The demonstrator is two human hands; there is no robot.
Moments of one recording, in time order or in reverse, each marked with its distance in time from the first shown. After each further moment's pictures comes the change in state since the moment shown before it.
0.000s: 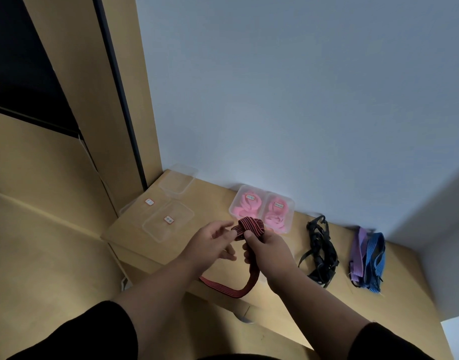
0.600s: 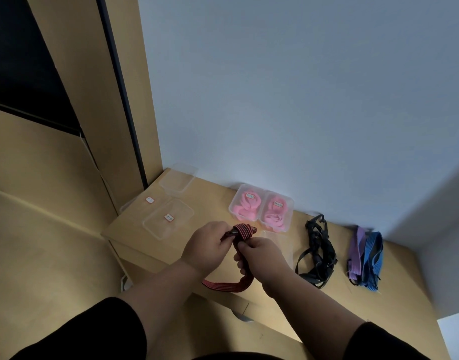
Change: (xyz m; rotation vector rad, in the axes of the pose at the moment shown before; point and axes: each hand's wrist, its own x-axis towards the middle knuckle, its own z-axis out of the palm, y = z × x) left_hand 0.006 -0.015 -0.003 0.821 0.192 0.437; right_hand -0.009 0.004 0.010 -0.068 -0.113 0.104
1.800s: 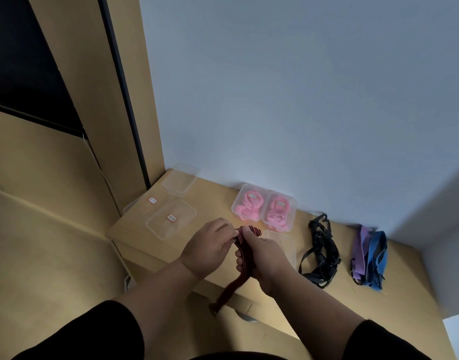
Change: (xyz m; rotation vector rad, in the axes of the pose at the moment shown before) left_hand 0.000 -0.015 -0.004 0.124 0.057 0.391; right_hand -0.001 -0.003 0.003 0.383 -0.027 0.114
